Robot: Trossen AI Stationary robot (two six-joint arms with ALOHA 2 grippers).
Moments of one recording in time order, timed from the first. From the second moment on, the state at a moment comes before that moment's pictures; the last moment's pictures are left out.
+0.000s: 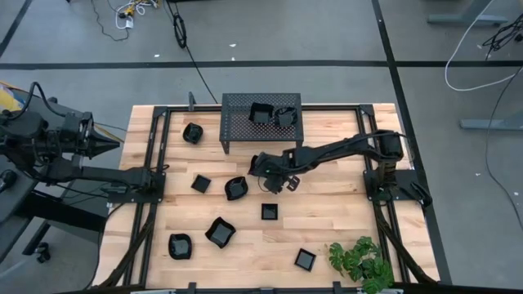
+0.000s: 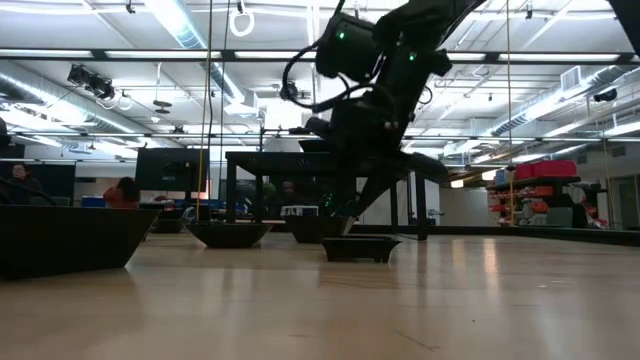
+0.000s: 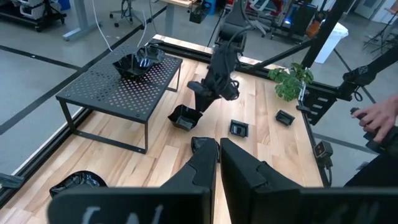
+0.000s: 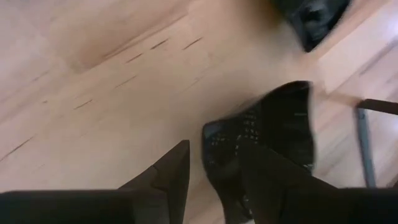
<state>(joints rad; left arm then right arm) -0.02 0.39 1.52 -1.47 -0.14 -0.25 -0.02 1.93 1.29 -0.50 0.14 -1.10</state>
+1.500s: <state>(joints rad) -0.02 0.39 1.52 -1.47 -0.14 -0.25 -0.02 1.90 1.29 -0.47 0.19 -1.17</state>
